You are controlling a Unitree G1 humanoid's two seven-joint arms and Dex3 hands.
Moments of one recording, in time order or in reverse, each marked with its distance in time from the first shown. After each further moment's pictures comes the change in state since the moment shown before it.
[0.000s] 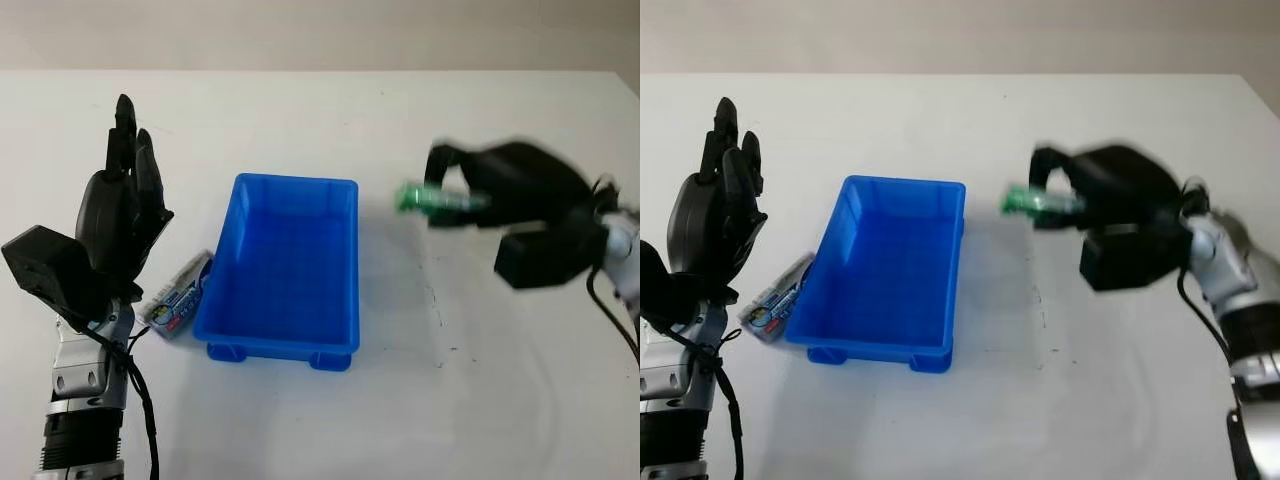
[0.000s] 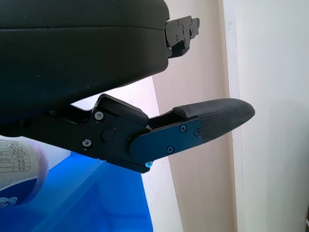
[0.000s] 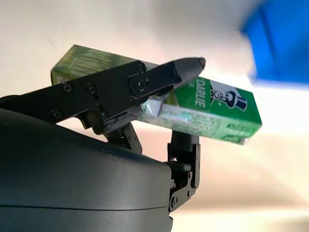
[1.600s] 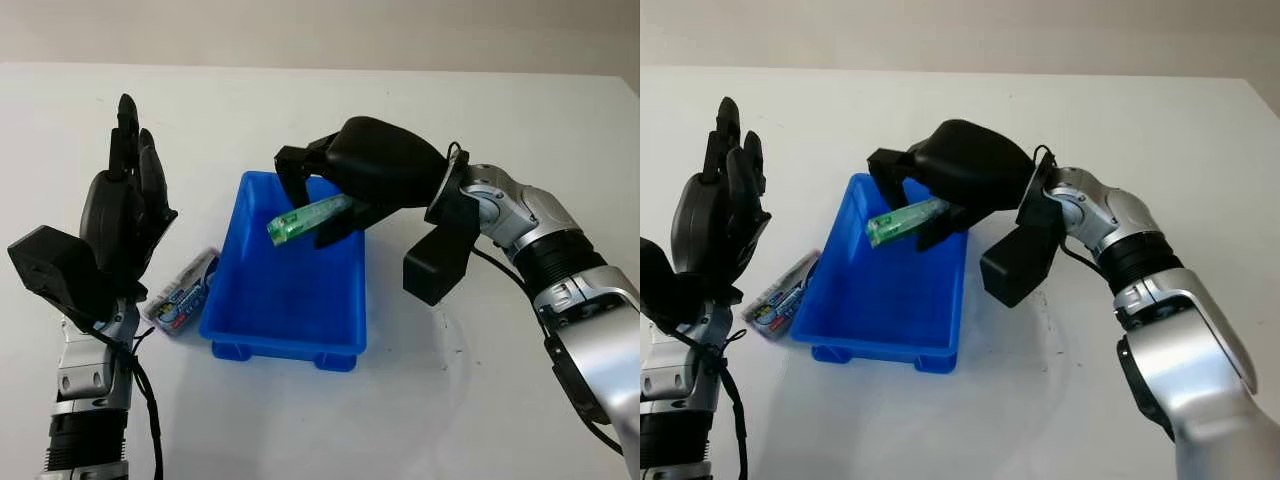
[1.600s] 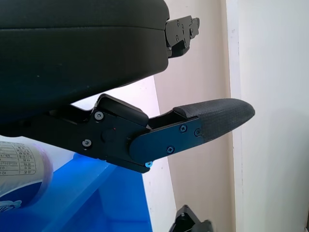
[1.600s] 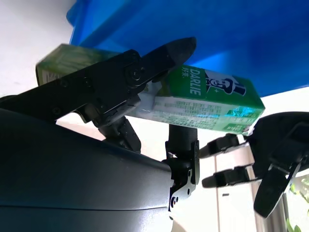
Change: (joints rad) left arm 0.002 -0.018 -0.009 -0.009 0.015 0.001 0.033; right arm -0.274 0.296 0.256 0.308 -0.187 -0.447 -0.104
